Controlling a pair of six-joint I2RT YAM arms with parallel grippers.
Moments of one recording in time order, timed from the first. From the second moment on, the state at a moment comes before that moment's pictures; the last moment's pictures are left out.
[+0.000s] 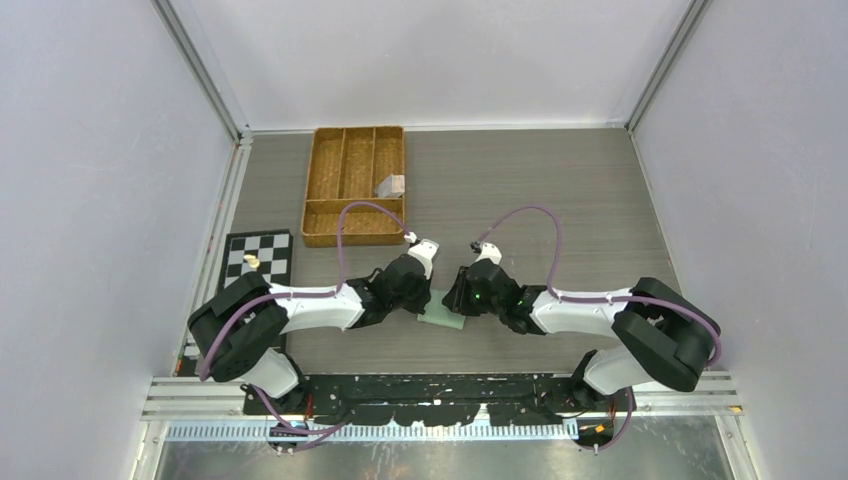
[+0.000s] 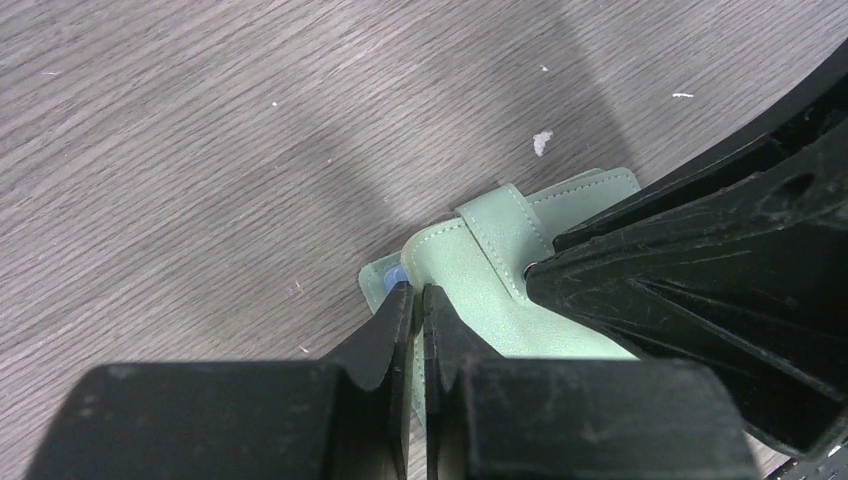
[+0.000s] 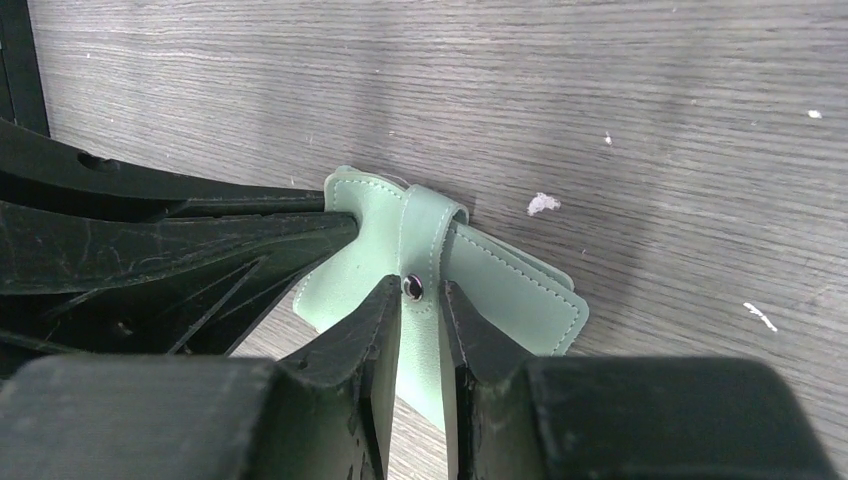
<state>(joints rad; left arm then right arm) -0.94 1.52 0.63 0.15 -0.13 -0.40 0.89 1.41 0.50 0.21 0.09 0.90</state>
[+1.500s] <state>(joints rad) -0.95 1.53 0.63 0.16 -0.24 -0.33 0.88 1.51 0.45 0.43 0.13 1.23</state>
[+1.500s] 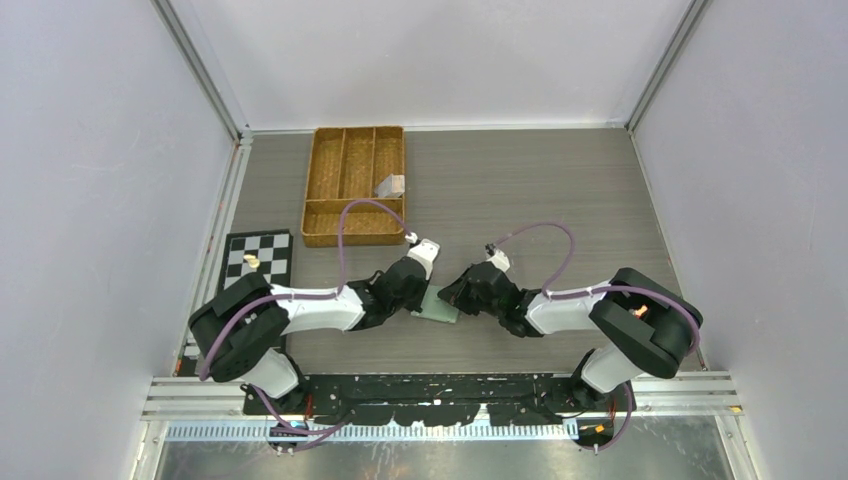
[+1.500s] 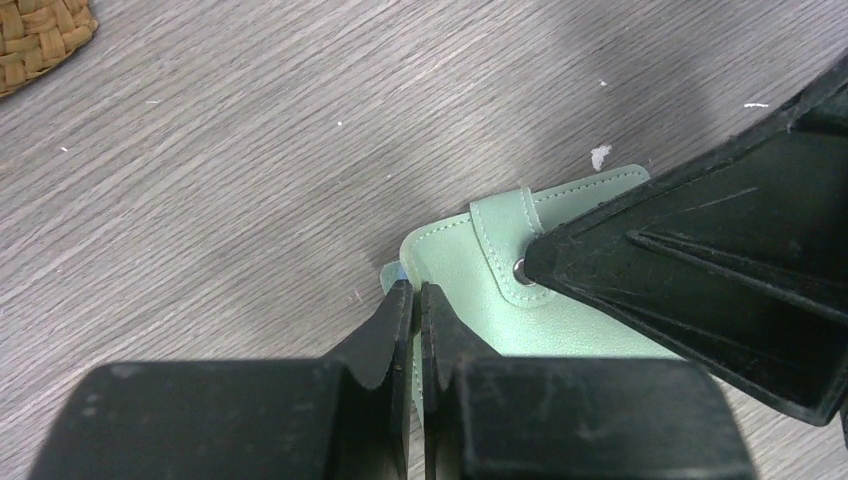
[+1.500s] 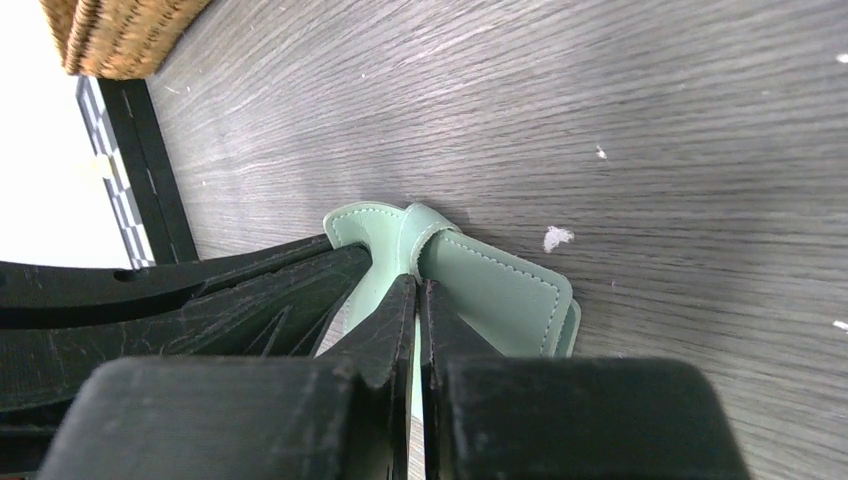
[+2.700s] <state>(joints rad) -1.11 1.61 0.62 0.33 -0.48 -0.26 0.90 1.44 0.32 0.59 0.36 1.53</state>
